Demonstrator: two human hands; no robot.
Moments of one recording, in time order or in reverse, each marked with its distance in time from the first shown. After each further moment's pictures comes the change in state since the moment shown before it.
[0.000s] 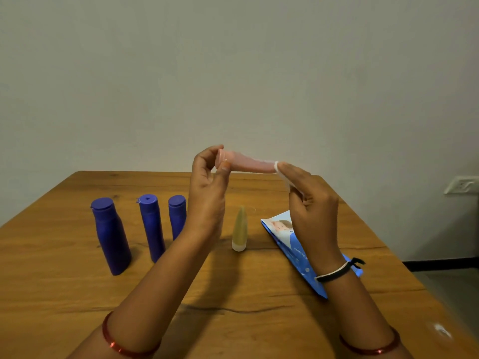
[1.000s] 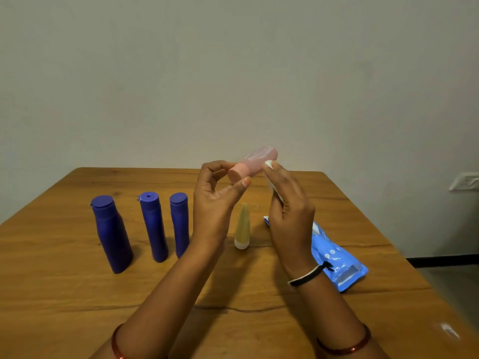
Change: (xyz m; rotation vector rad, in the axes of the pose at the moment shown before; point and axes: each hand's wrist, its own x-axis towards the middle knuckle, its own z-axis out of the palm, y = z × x) left_hand -0.014 -0.019 -0.002 -0.008 0.007 0.054; right_hand -0.018 -0.005 0.040 -0.010 0.060 0.015
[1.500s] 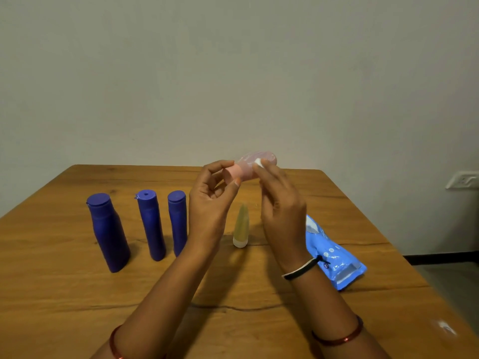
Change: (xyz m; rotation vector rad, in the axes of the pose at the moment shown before) left_hand 0.001 -0.006 -0.006 -0.034 -0.013 -0.016; right_hand 0.002 0.002 0.012 -0.063 -0.019 -0.081
